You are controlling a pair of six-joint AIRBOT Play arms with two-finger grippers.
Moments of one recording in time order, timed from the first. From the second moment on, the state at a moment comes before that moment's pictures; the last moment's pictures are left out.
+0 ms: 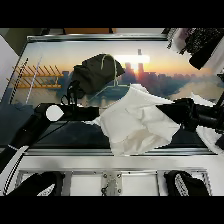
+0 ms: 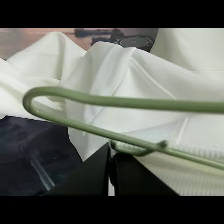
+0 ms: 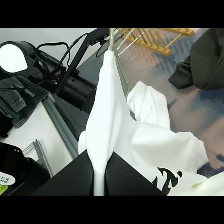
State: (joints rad) left arm -0.44 -1.04 0.90 1.12 -0.89 -1.80; right arm -0.32 -0.69 0.84 -0.15 1.51 0.70
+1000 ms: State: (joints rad) left arm -0.18 -1.04 0.95 1.08 -1.00 -1.67; right arm -0.31 -0.68 0.84 -0.27 1.53 0.73
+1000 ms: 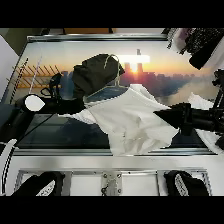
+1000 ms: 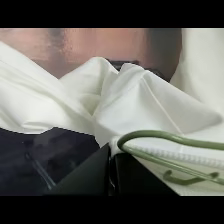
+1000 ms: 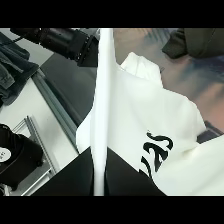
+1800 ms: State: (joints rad) left arm -0.10 -1.05 1.01 1.21 -1.08 -1.65; right arm -0.31 -0.68 0.84 -0.30 1.54 0.73
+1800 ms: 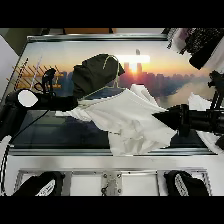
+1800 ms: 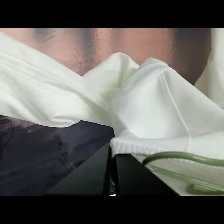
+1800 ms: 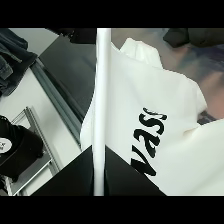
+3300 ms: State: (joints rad) left arm -0.21 -0.99 1.02 1.11 -1.10 -1.60; right arm -0.31 -0.61 0.84 -0.19 1.41 0.59
